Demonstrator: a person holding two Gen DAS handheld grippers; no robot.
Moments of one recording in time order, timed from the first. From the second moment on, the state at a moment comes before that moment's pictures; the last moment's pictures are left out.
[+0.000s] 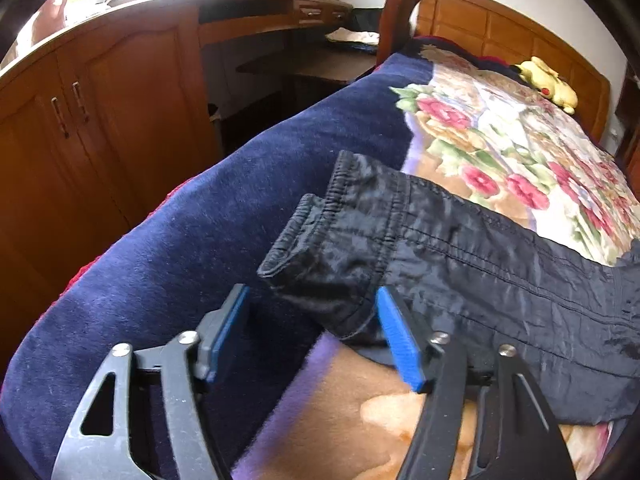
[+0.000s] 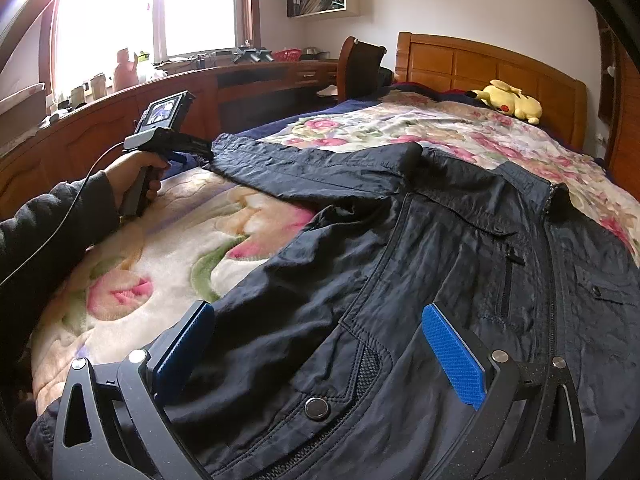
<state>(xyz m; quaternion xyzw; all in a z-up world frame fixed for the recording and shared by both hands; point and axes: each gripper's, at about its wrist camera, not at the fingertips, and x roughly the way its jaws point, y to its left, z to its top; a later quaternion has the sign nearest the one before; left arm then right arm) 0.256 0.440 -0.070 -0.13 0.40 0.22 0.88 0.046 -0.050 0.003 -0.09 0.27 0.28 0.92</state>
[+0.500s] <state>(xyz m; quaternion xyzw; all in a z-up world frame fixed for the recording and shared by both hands) 0.222 0.320 0.041 -0.03 0.33 0.14 0.93 0.037 -0.066 0.016 -0.06 0.26 0.29 0.92</state>
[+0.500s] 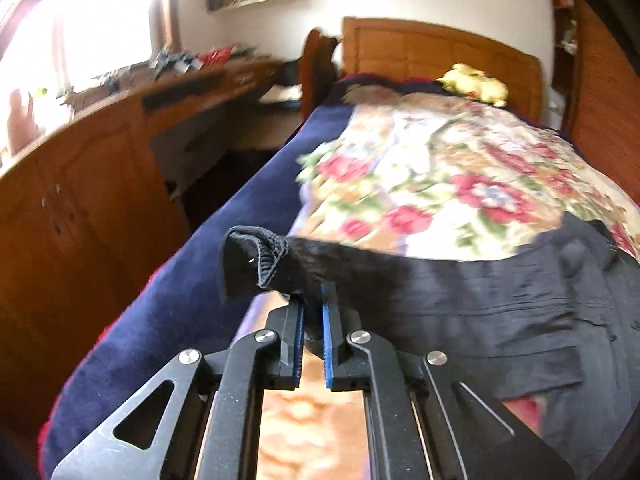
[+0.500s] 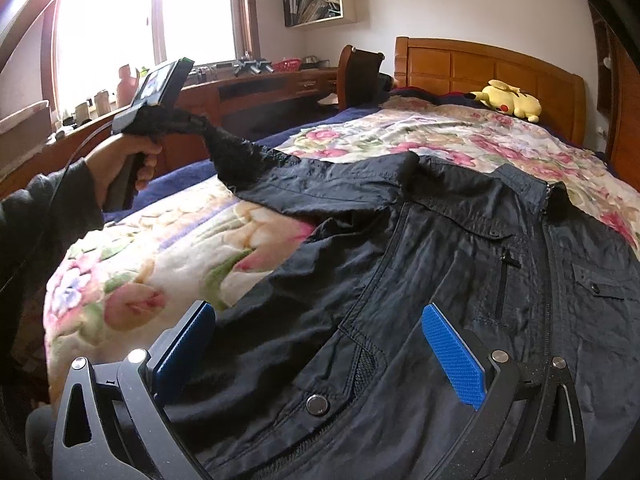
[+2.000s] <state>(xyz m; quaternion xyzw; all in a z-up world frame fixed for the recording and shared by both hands) 0.108 -0.022 0.055 0.07 0.31 -0.11 0.94 -0.024 -0.200 0.069 0.00 0.18 0.19 0.97</state>
